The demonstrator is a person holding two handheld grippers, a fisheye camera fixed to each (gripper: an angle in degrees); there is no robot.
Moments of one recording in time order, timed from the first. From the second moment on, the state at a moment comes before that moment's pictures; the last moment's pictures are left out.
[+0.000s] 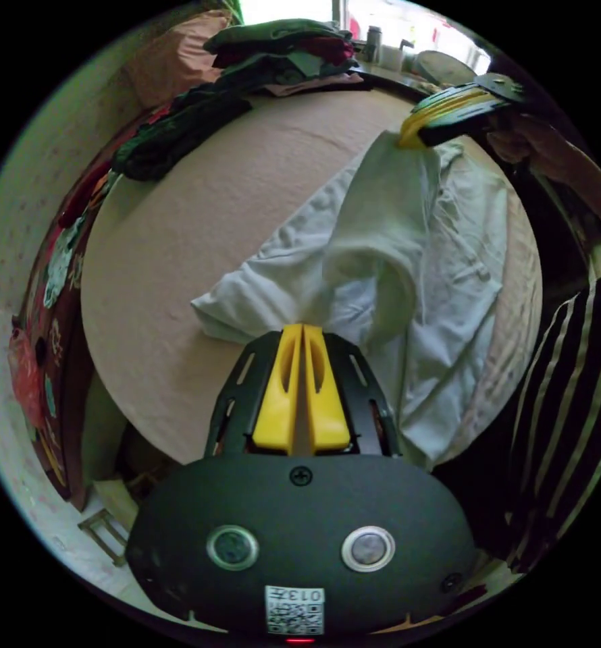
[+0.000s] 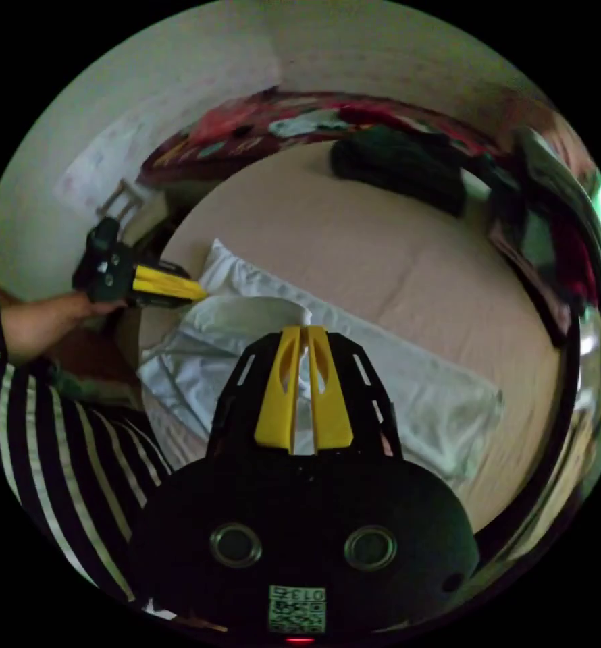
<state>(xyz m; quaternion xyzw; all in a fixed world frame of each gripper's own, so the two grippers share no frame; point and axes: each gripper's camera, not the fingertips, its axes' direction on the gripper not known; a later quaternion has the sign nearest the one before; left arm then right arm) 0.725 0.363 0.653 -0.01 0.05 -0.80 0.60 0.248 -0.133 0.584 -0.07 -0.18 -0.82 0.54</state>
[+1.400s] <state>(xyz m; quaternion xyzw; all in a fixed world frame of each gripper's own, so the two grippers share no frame) 0.755 0.394 0.636 0.02 0.10 -0.79 0.60 0.283 -0.130 0.516 -0.08 -0.20 -0.72 0.66</state>
